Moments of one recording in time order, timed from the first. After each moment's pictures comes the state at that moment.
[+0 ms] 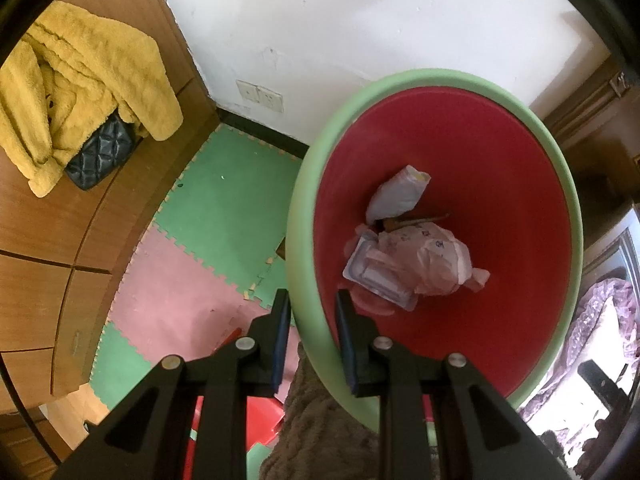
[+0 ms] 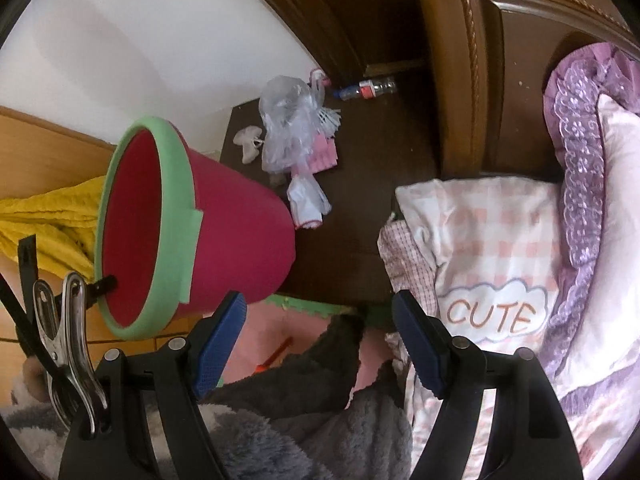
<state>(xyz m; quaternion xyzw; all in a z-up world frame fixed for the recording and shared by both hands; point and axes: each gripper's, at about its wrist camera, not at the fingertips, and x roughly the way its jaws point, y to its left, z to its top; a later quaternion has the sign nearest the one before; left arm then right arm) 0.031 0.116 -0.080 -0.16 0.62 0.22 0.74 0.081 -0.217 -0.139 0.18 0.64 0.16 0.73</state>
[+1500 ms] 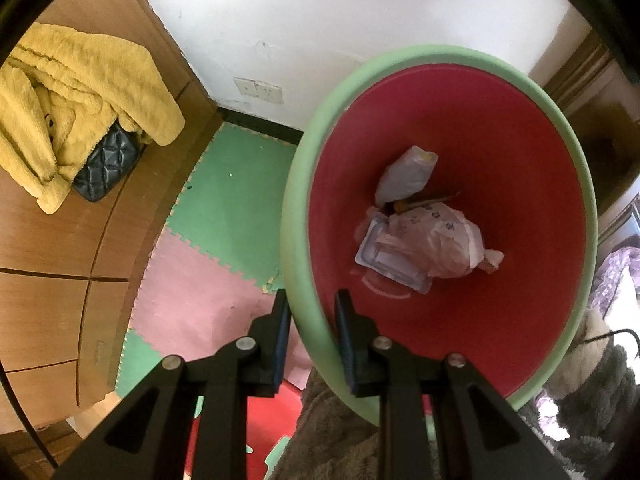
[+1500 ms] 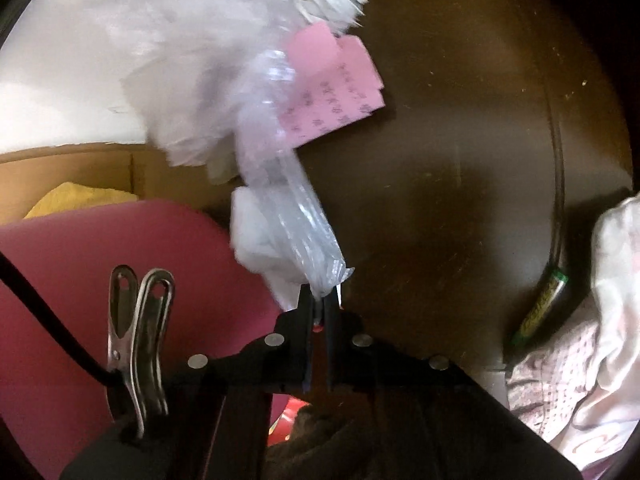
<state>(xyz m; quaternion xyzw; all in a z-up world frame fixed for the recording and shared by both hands) 0.038 0.107 -0.082 -0.11 0.64 0.22 0.72 0.188 -0.098 -0.355 0.22 0.73 0.17 0.62</state>
